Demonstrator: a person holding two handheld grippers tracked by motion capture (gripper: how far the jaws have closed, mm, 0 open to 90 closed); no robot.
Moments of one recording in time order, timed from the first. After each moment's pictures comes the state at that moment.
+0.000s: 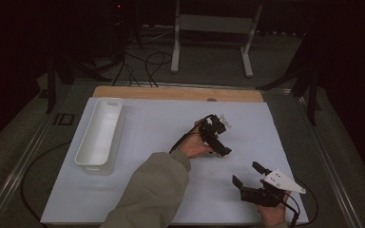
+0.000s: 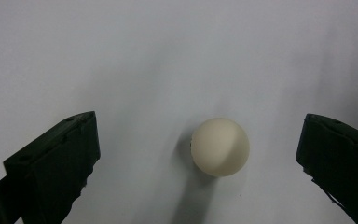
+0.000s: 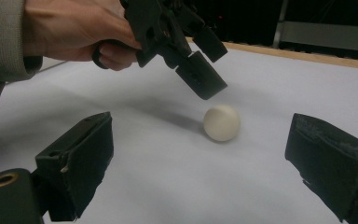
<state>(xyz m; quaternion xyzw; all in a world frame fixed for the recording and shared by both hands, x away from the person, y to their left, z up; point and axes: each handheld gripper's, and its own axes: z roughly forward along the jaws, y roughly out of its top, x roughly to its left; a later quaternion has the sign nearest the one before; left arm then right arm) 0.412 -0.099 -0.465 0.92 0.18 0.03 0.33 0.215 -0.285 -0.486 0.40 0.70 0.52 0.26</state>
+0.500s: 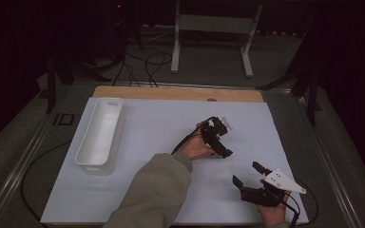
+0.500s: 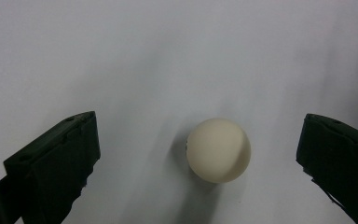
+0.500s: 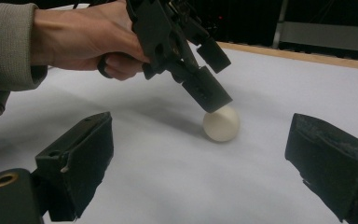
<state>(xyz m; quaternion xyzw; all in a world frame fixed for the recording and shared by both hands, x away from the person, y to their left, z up) 0.413 -0.105 -0.475 0.93 0.18 0.02 0.33 0.215 -0.285 -0.486 0.40 0.70 0.52 0.26</state>
